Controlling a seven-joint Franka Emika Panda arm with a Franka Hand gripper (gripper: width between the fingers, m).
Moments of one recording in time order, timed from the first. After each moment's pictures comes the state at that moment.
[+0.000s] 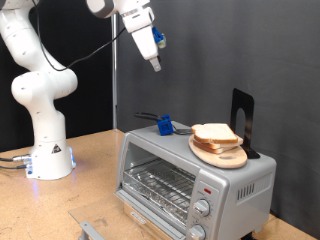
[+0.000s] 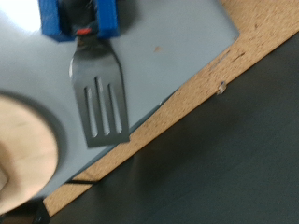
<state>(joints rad) 0.44 -0.62 -0.09 -2.45 0.28 2.12 0.16</state>
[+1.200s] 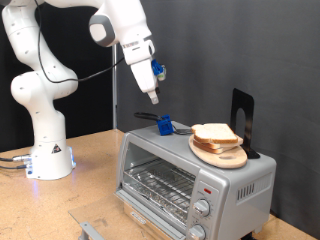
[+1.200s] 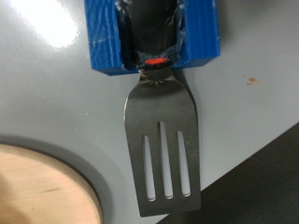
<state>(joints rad) 0.40 -0.49 -0.08 -2.57 0.24 2.37 0.08</state>
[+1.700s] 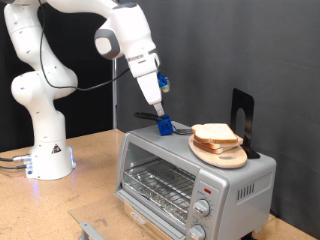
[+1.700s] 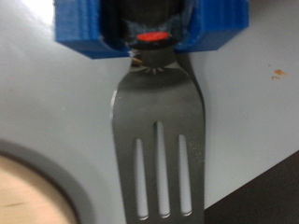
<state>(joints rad) 0.43 -0.42 -0.08 -2.60 0.27 2.50 0.04</state>
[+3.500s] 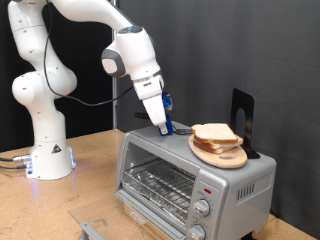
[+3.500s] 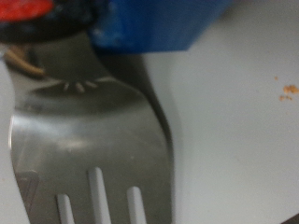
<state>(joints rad) 0.48 -0.32 -0.08 -2.65 0.37 2.61 -0.04</state>
